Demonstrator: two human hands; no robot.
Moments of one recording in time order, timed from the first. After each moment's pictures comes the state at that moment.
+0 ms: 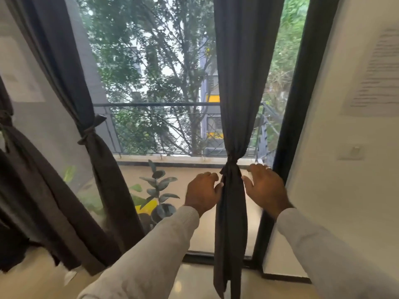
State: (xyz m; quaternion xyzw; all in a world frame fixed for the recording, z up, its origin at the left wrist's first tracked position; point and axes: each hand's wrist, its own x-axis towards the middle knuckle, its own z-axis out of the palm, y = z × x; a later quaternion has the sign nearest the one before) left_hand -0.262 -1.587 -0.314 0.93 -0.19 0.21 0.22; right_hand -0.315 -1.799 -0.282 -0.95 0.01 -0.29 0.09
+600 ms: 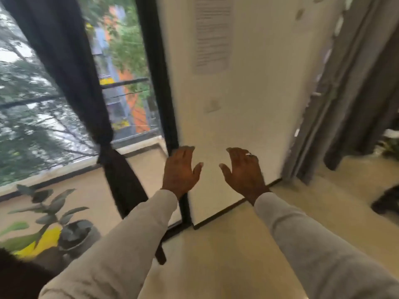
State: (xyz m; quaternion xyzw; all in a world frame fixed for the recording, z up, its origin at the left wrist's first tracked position) left_hand -0.352 -1.817 -0.349 0.82 -0.46 0.20 0.28; right_hand -0.521 -1.982 -0.337 -0.94 0.24 -0.26 0.00
